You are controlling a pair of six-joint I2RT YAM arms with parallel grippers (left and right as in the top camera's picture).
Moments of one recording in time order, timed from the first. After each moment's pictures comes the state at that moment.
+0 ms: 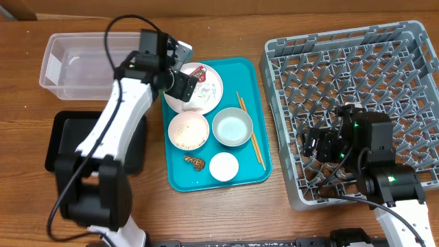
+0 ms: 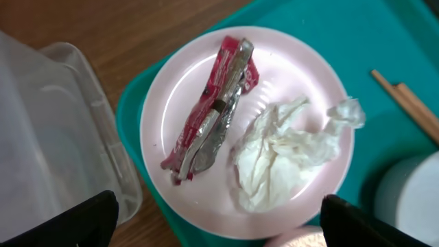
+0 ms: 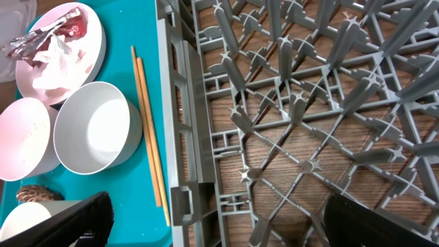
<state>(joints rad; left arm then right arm) -0.18 1.82 1.46 -0.68 0.09 0.26 0.08 0.93 0.82 -0.79 -0.17 0.23</state>
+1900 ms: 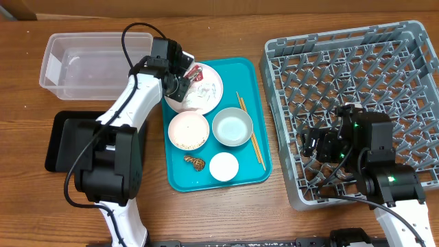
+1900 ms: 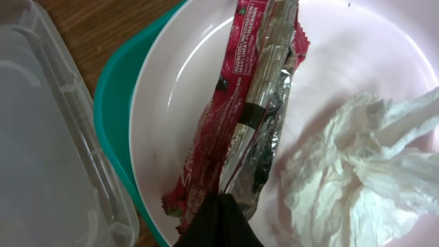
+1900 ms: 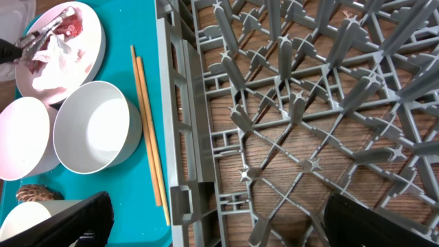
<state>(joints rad) -0.18 2.02 1.47 -0.59 -0.01 0.28 0.08 0.93 0.82 -0.79 -0.17 0.23</state>
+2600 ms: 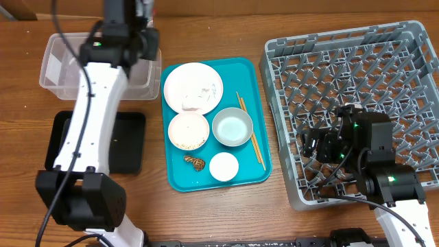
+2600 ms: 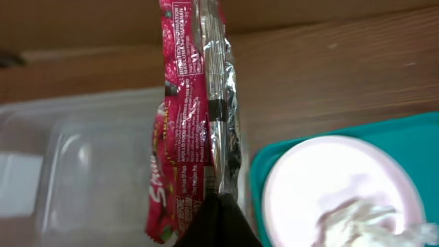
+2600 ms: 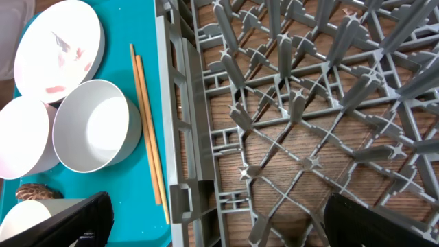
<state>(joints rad) -0.05 1.82 1.78 -0.78 -0.09 0.07 0.08 0.93 0.82 -0.79 -0.17 0.23</state>
